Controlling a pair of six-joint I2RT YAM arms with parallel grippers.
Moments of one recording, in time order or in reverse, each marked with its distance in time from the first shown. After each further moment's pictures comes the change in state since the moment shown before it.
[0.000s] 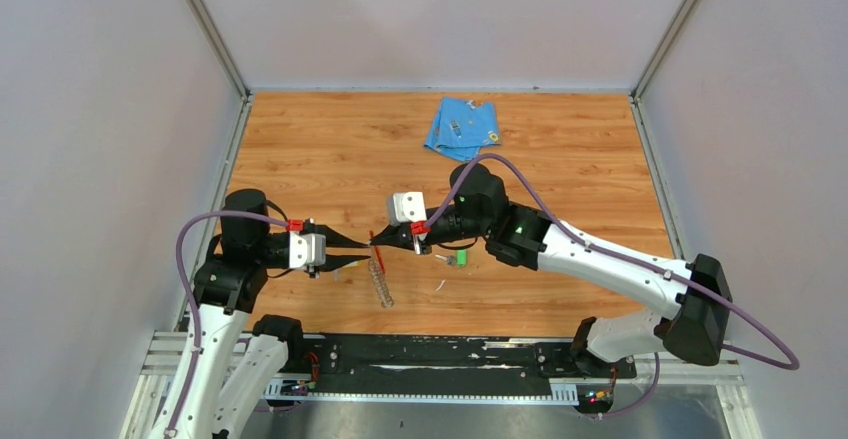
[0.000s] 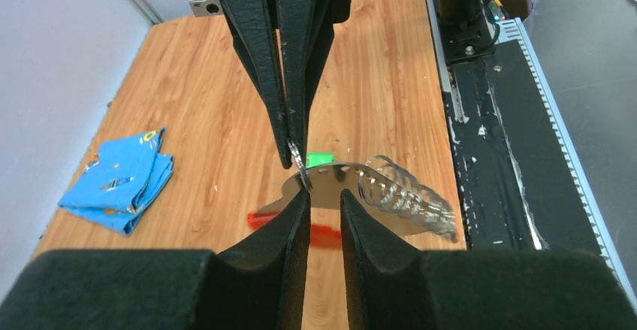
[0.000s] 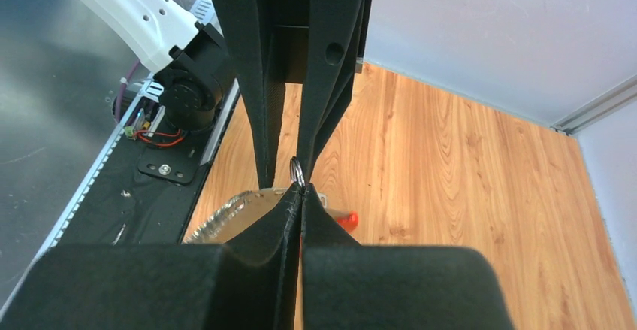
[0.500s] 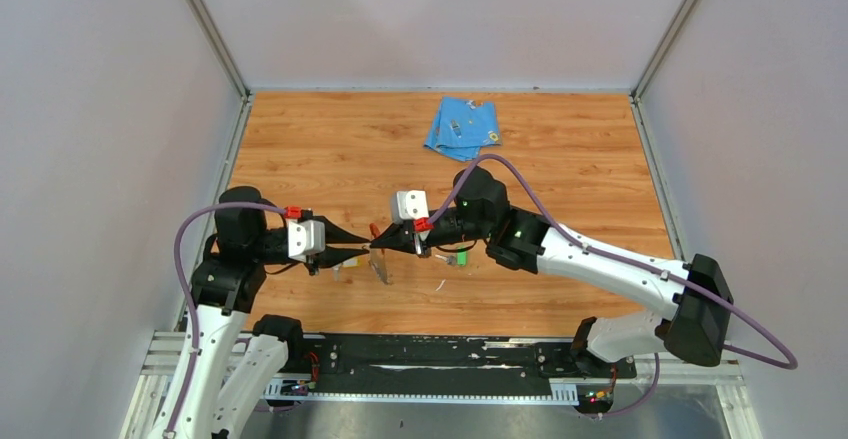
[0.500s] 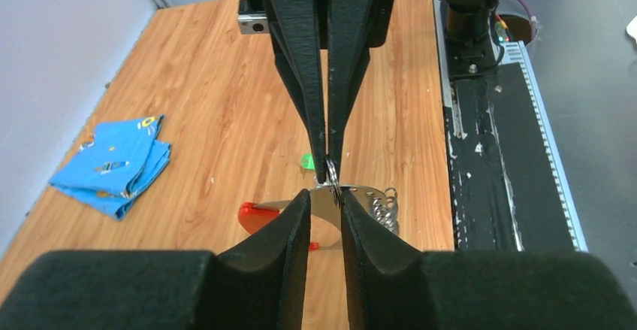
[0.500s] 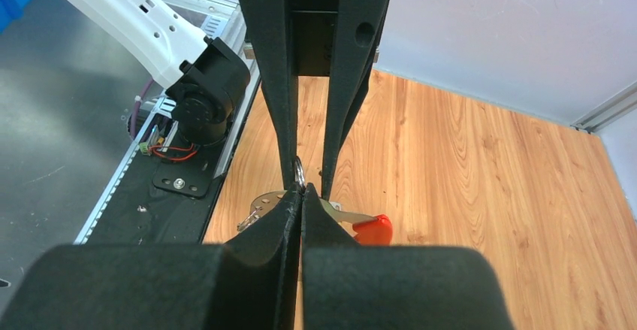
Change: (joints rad) left arm 0.000 0.003 0.025 0.053 -0.031 -0.145; right arm -0.004 -0.006 -0.056 0.094 -0.013 0.092
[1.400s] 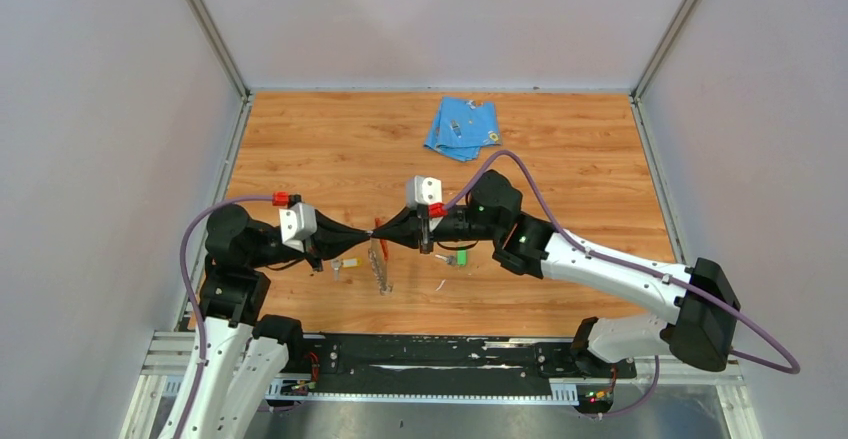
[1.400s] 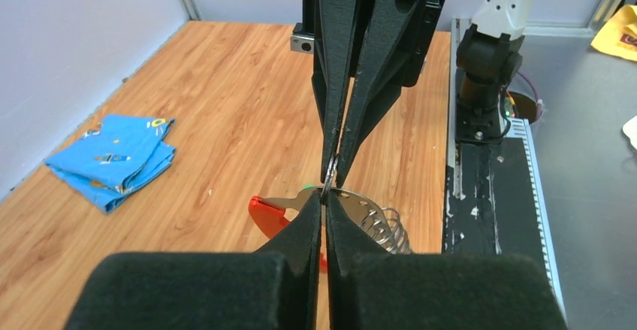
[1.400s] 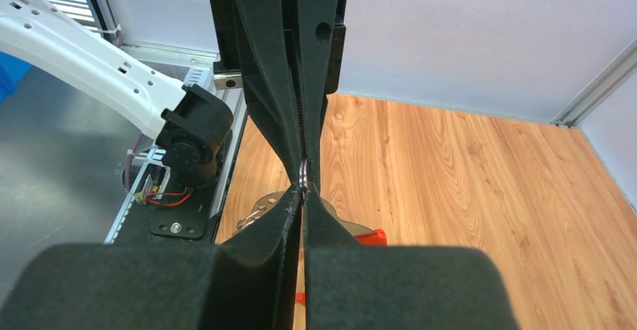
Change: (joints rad) left arm -0.001 -0.097 -0.143 0.449 -0.109 -0.531; right arm -0.016 -0.037 -0.100 0.228 0.054 0.184
